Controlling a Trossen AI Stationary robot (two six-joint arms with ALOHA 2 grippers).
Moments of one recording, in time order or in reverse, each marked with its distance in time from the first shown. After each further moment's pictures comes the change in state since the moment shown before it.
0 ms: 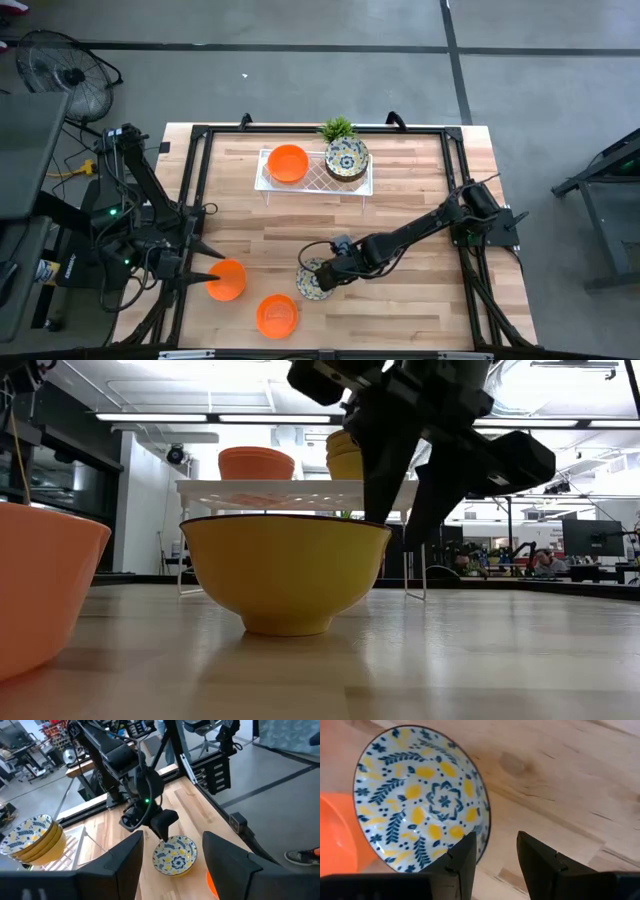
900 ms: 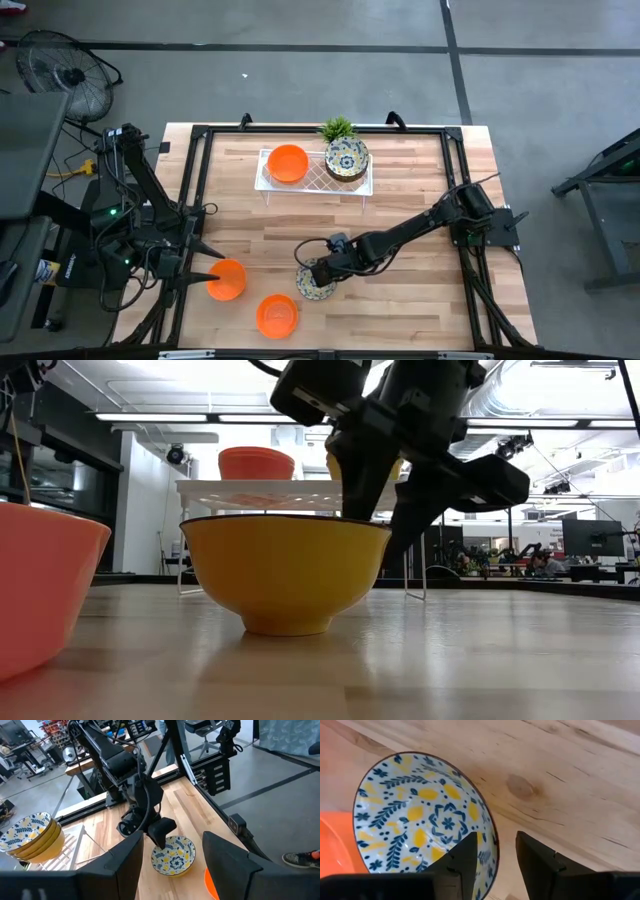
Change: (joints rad) left arm -0.004 0.000 0.000 0.000 -0.002 -0.021; right arm -0.026 0.038 -0.001 0.052 0.029 -0.023
